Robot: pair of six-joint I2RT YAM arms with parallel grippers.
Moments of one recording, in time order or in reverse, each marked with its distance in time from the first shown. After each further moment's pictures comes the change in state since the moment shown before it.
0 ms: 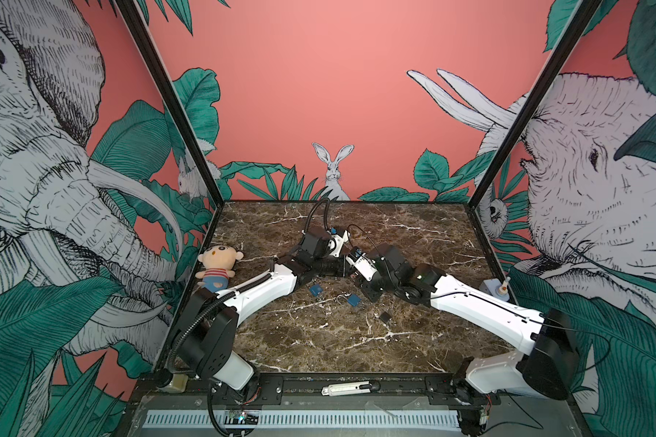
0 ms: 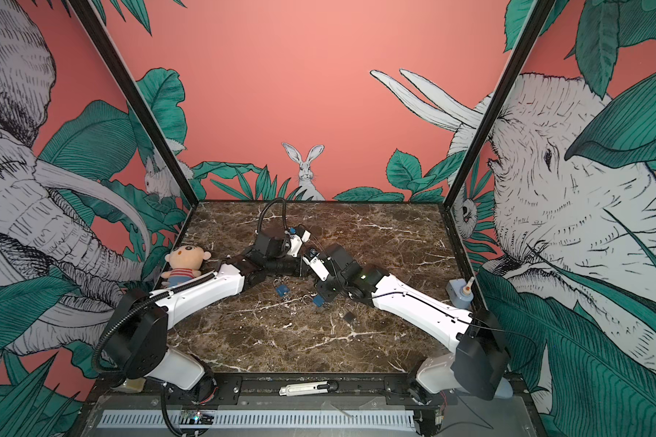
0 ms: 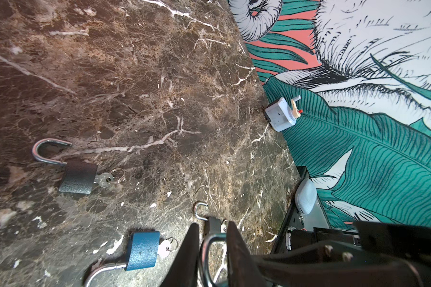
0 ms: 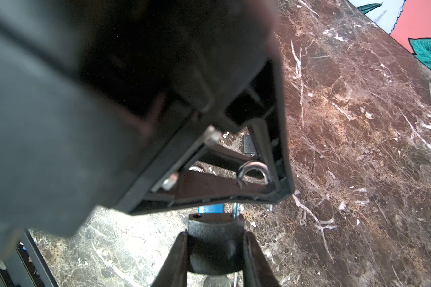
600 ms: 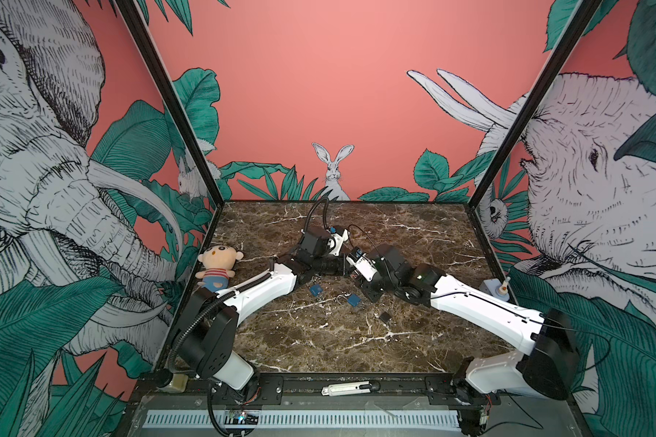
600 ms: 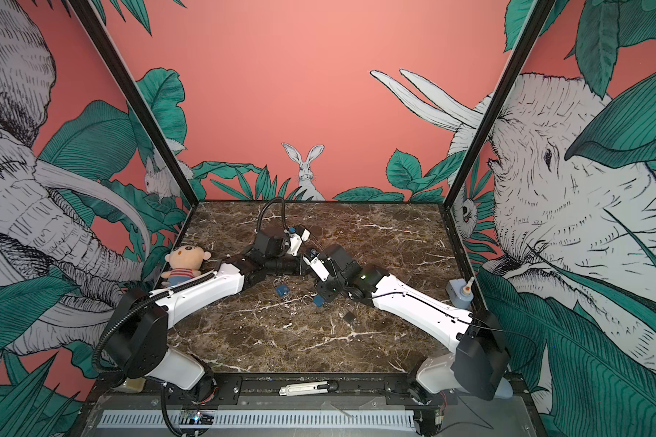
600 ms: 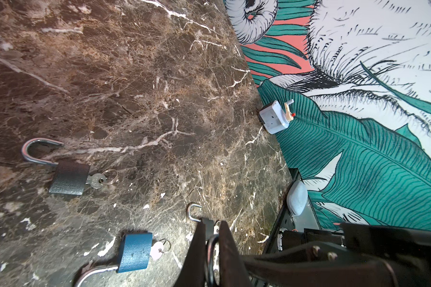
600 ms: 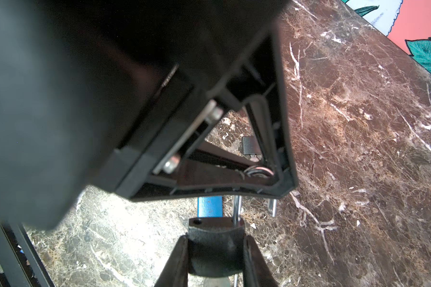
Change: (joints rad) left arm 0.003 0.004 0.006 0.011 0.024 -0.023; right arm 0.001 0.000 0.000 -0.010 0.015 0.005
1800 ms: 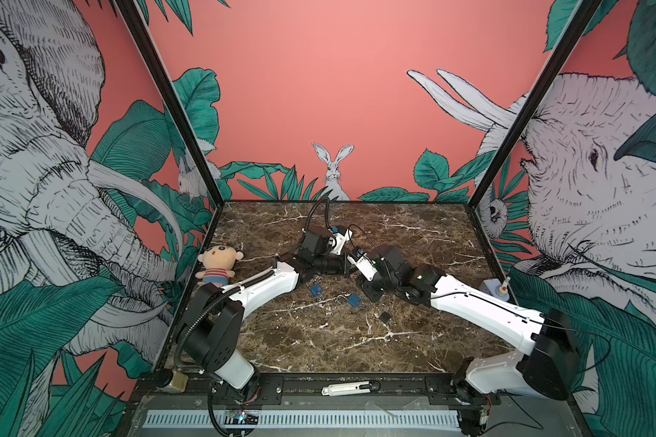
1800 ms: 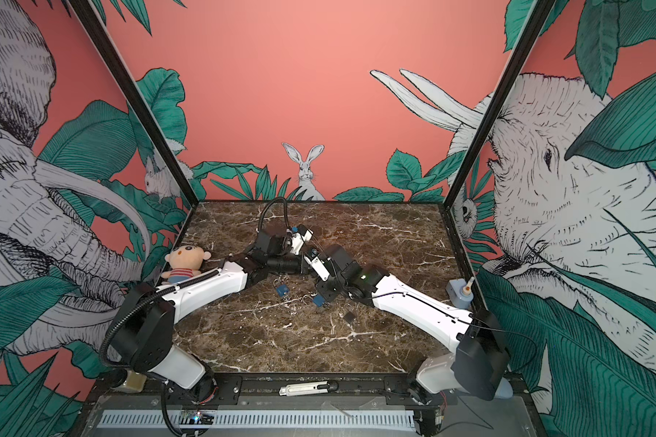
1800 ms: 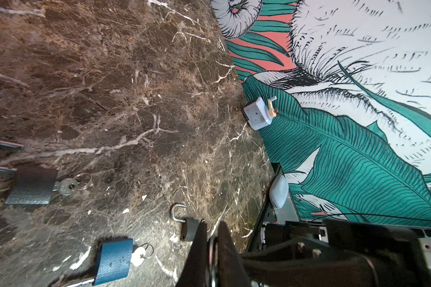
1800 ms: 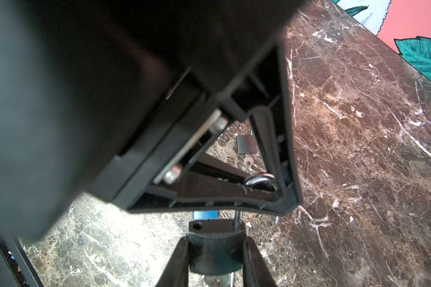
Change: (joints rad) left arm 0.008 0.039 0.009 0.051 0.100 -0.041; right arm 0.000 0.000 0.000 -0.004 0.022 0.007
